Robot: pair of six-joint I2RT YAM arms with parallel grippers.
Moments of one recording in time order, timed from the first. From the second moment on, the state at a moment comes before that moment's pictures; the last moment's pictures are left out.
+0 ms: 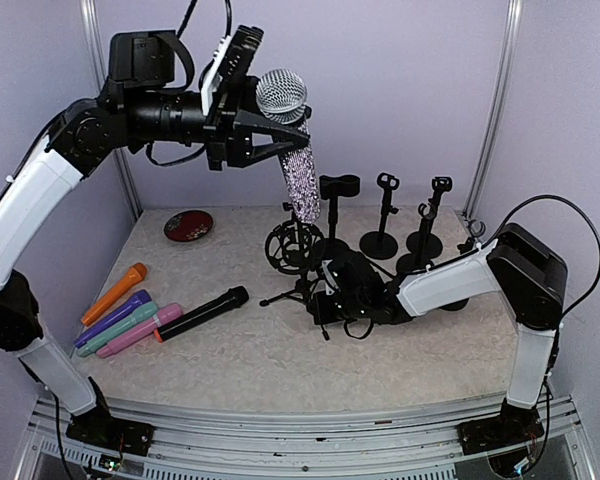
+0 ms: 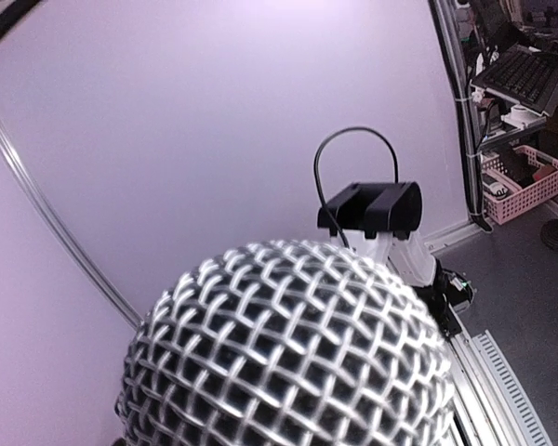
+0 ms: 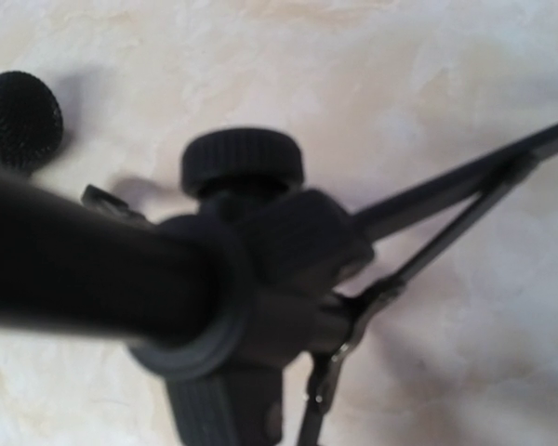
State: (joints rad) left arm -0.87 1.61 2.11 -0.63 0.72 0.48; right arm 0.89 1.93 1.06 0.19 0.04 0.50
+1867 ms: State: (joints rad) left arm -0.40 1.92 1.37 -0.49 -0.01 1.12; right arm 0.69 1.41 0.74 0.28 -0.21 0.68
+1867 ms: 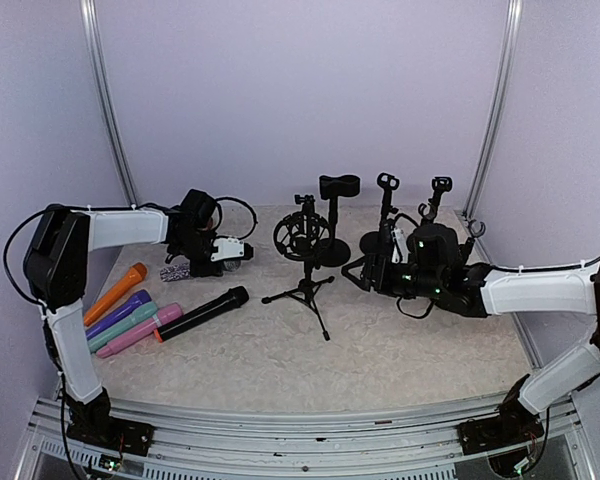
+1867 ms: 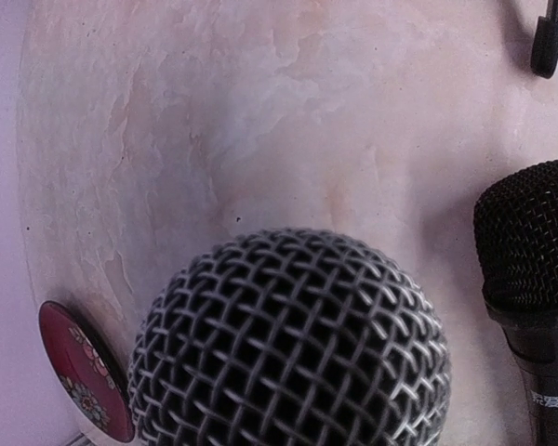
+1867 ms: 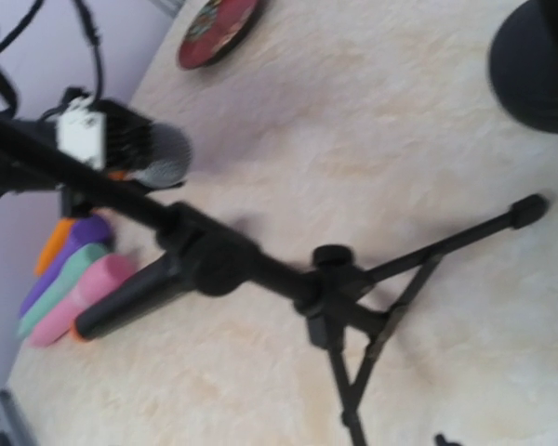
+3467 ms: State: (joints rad) left arm -0.37 1.60 1.49 -0.83 0.22 0.89; right arm 0.56 1.90 1.03 0.54 -0.83 0.71
